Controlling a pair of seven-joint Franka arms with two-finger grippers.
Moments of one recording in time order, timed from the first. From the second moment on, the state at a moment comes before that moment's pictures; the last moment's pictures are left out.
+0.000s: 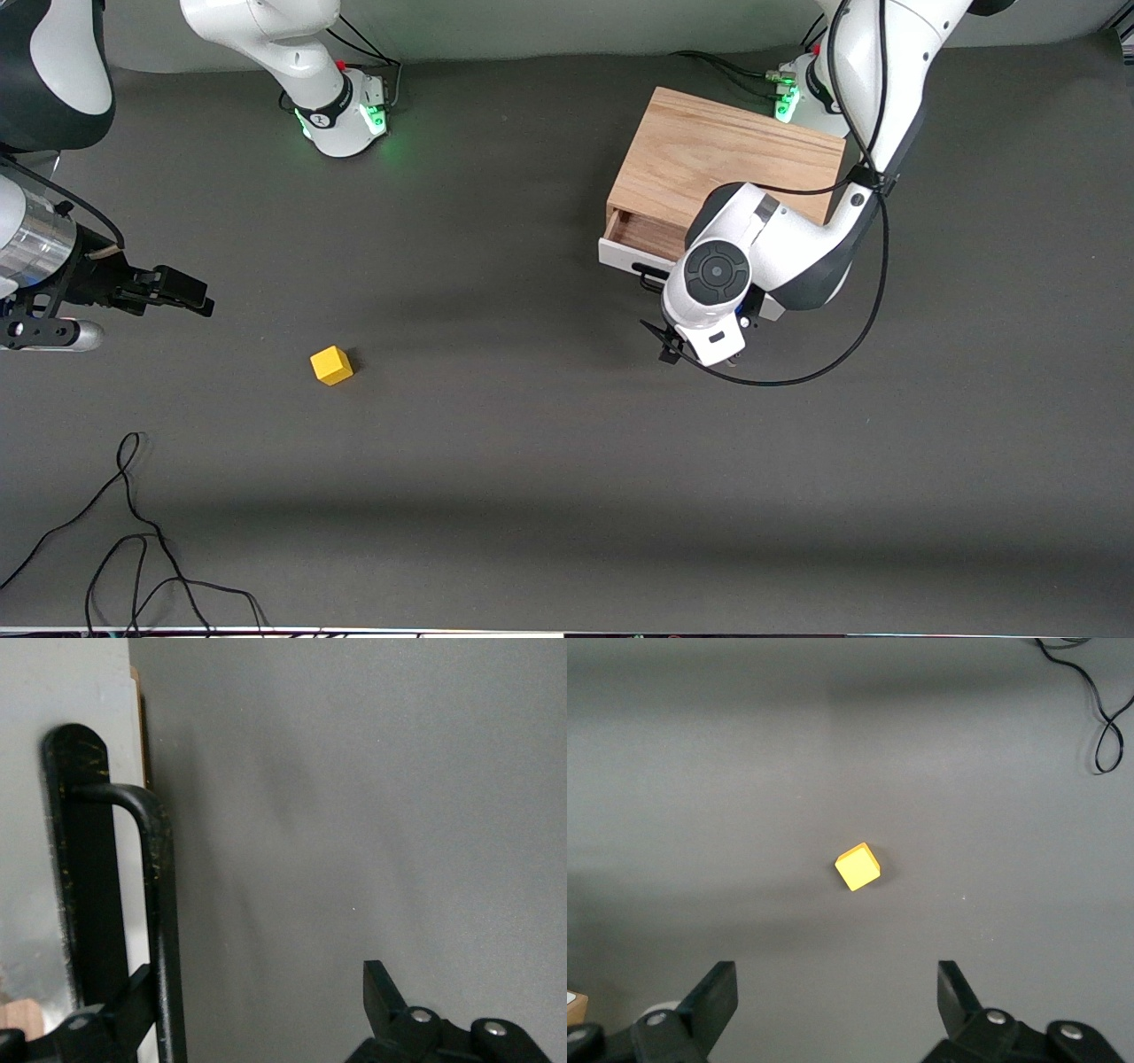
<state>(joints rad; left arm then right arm) -0.26 0.53 -0.36 -1.68 0.09 2.02 -1.86 0.10 0.11 -0.07 -1.57 0.06 1.66 0.10</state>
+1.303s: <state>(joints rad) -0.28 0.62 -0.36 -1.53 0.14 2.10 -1.86 0.10 0.11 -0.07 -1.57 0.06 1.65 0.10</state>
